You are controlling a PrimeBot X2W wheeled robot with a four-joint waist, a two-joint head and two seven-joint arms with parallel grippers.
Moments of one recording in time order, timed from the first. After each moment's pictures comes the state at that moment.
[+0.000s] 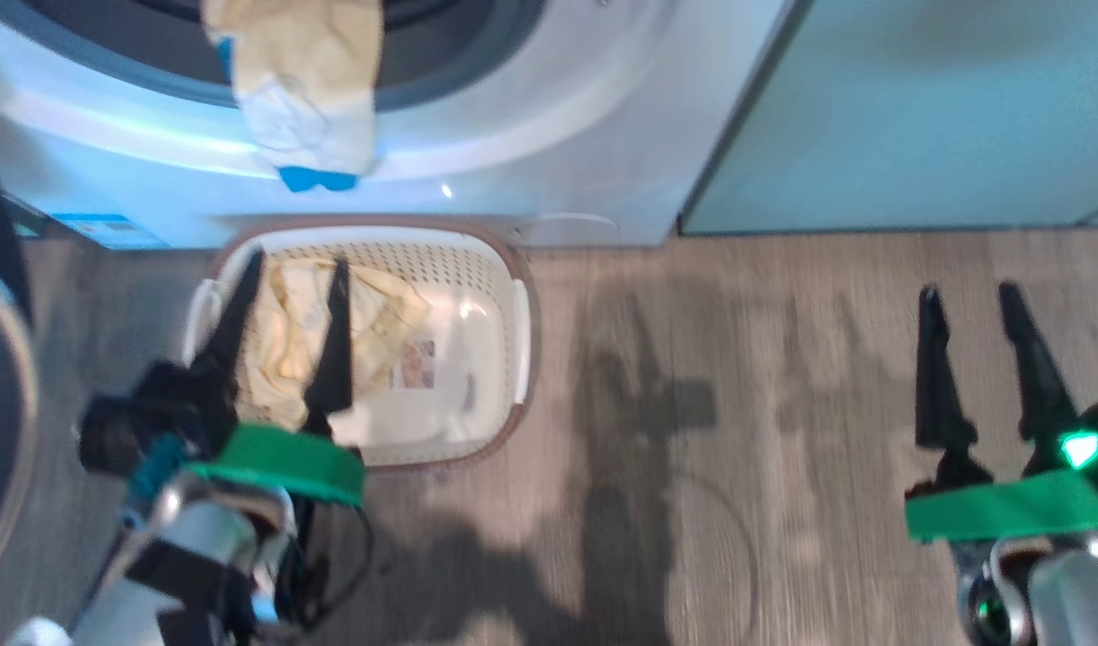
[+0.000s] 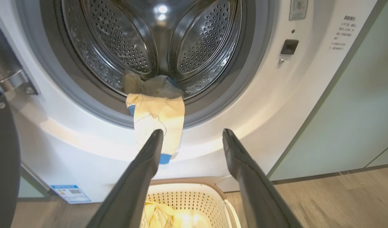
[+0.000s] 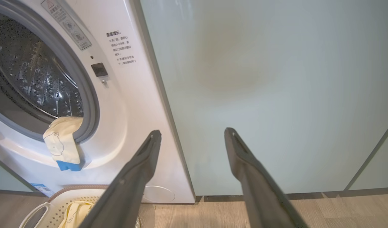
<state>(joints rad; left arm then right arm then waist) -0.21 0.44 -0.35 -0.15 -0.46 0.42 -0.25 -0.12 -0.04 0.09 -0.01 0.24 0.13 -0.26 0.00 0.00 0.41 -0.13</state>
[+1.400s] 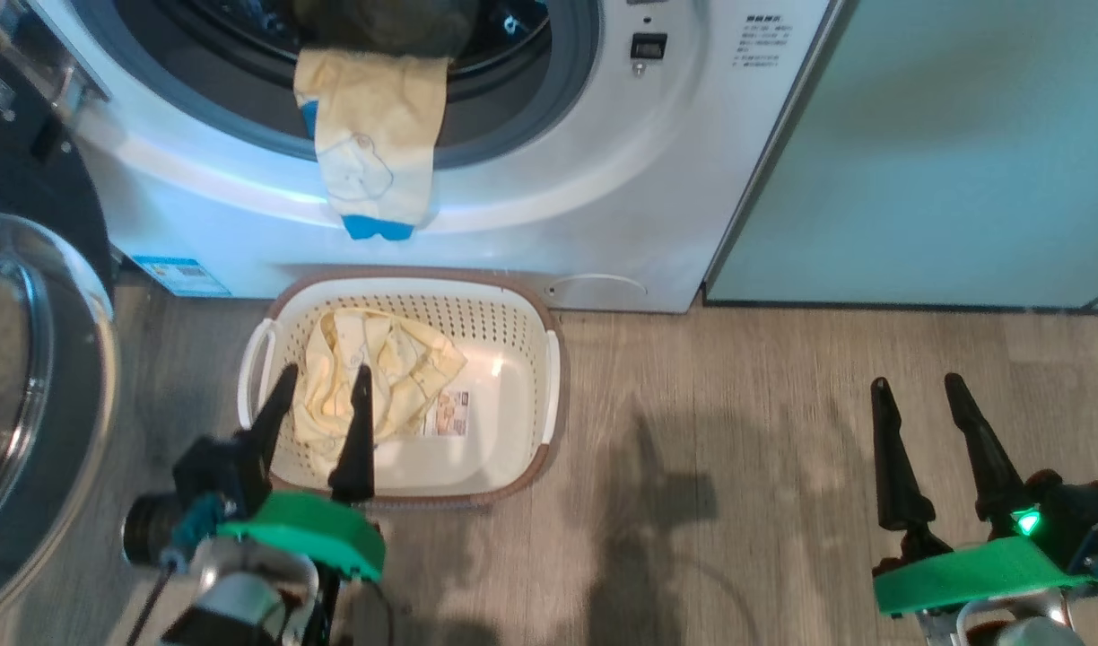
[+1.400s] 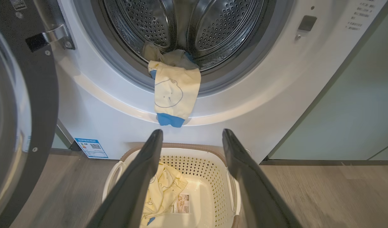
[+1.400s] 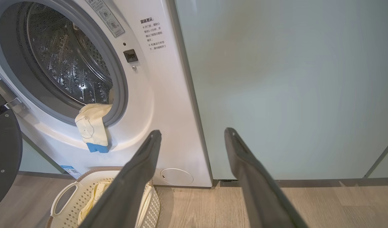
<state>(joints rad) -0.06 0.36 -0.36 -0.07 -0.50 0.42 -0.24 -0.01 -0.04 0.13 0.04 0.24 0.13 -0.26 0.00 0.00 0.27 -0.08</state>
